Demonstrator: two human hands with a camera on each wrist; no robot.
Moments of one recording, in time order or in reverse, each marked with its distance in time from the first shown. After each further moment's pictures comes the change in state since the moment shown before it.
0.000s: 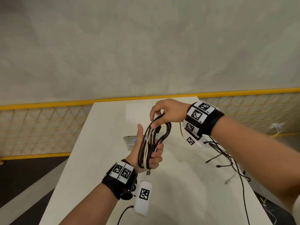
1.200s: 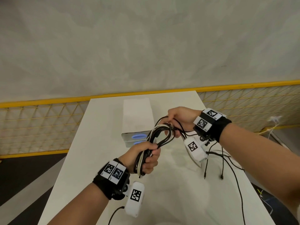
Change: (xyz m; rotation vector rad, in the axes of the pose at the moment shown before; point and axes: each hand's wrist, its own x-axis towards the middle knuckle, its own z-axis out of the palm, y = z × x) left_hand -0.016 0.001 -0.008 0.219 0.001 -0.111; right_hand -0.013 0.050 0.031 1.061 -0.390 0.431
